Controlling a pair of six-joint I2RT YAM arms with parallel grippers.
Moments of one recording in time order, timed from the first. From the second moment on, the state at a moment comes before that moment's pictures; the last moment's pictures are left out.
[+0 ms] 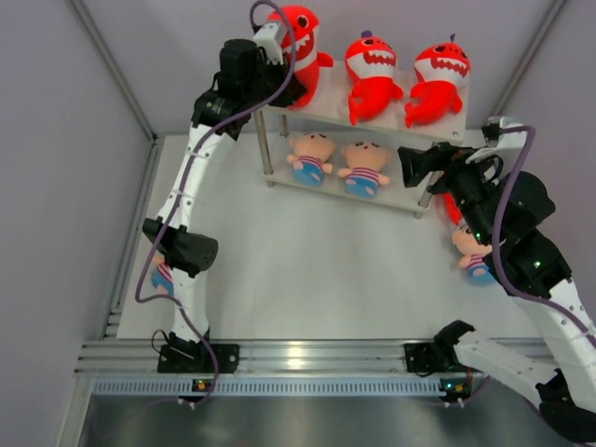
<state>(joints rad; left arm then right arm) -0.38 2.03 2.54 -0.70 0.28 -0.27 0.57 0.84 1.29 -0.33 0.27 0.25</state>
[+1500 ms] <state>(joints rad) -0.41 2.05 2.44 -0.63 0.19 -0.30 0.57 0.86 1.25 -0.32 0.25 0.29</state>
